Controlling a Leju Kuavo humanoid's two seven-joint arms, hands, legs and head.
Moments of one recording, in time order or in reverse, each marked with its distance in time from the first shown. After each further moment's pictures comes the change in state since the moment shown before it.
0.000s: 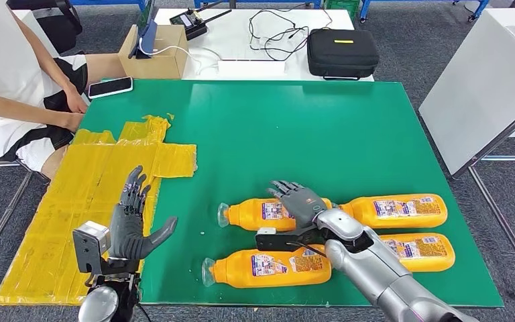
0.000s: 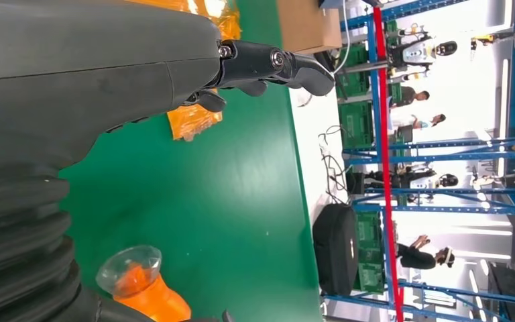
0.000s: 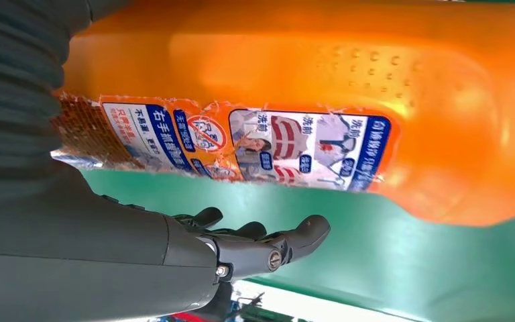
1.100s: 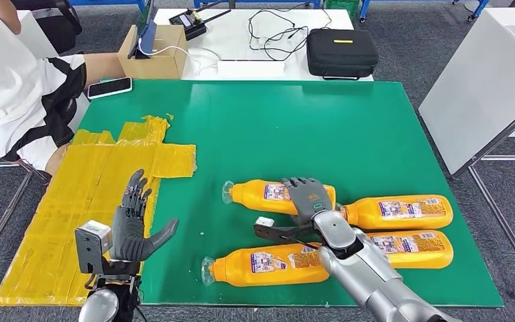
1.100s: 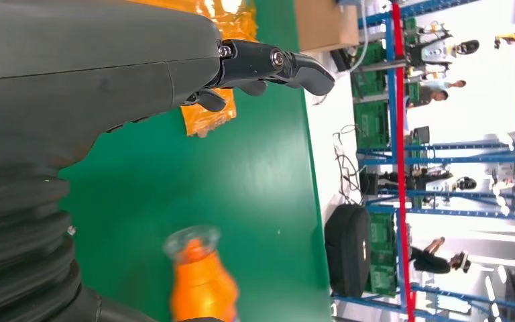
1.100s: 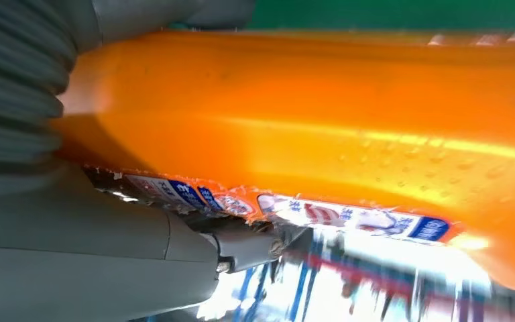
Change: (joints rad) left arm 0.026 -0.031 0.020 -0.032 -0.034 -0.025 0.044; right arm 0.046 0.080 -0.086 0.047 0.268 -0.248 0.220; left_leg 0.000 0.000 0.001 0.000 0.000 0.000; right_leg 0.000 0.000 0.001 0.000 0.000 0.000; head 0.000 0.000
